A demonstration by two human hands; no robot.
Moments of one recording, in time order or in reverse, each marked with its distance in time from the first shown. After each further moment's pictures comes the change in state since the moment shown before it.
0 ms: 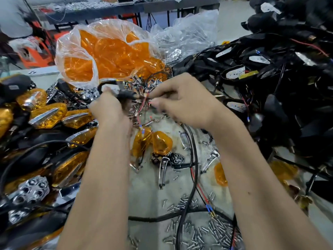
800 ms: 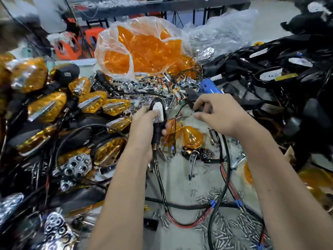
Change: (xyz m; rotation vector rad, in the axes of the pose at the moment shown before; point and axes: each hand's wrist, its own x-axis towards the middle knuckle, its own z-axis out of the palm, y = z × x) left_hand -0.034 -0.002 -0.080 0.360 -0.476 -0.092; right_hand -0.003 0.031 0.018 -0.394 -0.006 0.211
